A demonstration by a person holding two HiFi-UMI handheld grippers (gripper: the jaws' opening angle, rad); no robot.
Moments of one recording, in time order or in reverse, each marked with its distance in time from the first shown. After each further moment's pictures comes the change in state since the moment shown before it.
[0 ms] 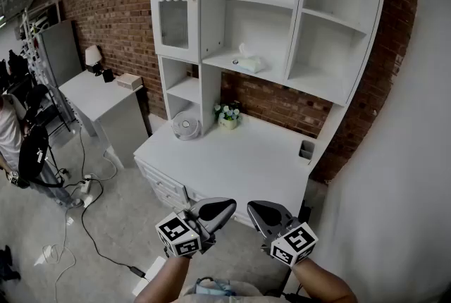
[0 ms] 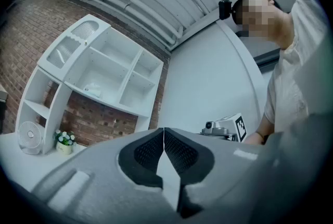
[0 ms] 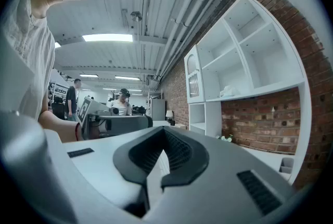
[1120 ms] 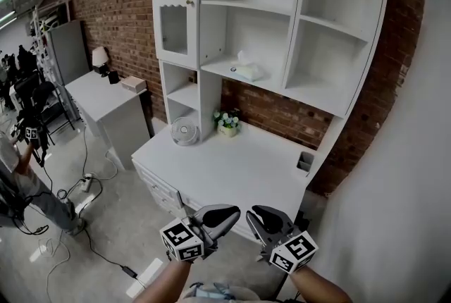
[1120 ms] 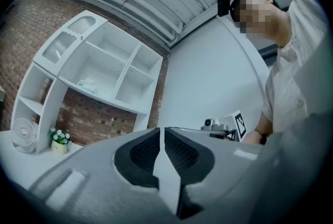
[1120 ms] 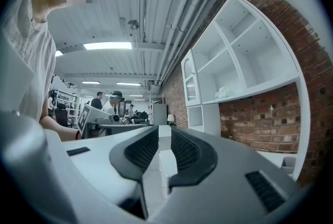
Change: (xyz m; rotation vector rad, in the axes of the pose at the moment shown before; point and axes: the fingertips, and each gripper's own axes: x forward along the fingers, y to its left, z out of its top) left arm 0.052 -0.011 -0.024 0.001 0.014 0.011; right arm -0.026 -0.041 -0.001 0.030 -0.063 0.043
